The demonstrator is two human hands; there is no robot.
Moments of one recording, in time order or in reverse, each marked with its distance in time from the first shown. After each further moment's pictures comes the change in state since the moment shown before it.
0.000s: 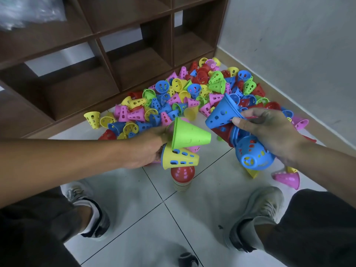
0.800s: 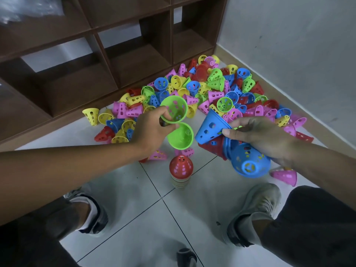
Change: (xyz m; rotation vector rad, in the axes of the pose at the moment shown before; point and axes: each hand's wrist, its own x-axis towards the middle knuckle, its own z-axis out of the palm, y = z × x) left_hand 0.024 -0.011 -0.003 0.602 0.435 0.714; right_hand -0.005 0.008 0.006 -0.096 -0.192 0.086
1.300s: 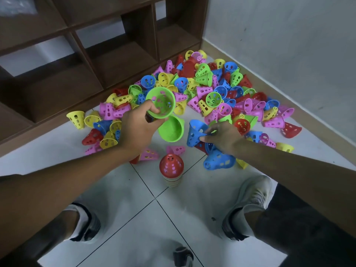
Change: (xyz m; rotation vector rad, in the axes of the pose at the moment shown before) left_hand 0.007 -0.010 0.011 0.030 0.117 0.118; right_hand 0.069 0.054 0.040 -0.237 0.112 0.048
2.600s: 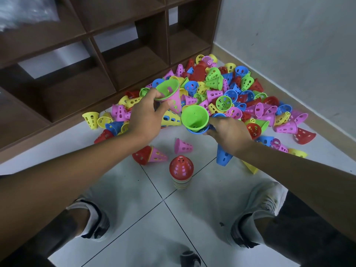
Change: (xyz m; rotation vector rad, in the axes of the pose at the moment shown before) left_hand 0.024 0.019 -0.019 0.015 -0.044 -0.169; right_hand 0.009 -0.015 0.006 -0.635 0.254 -0.589
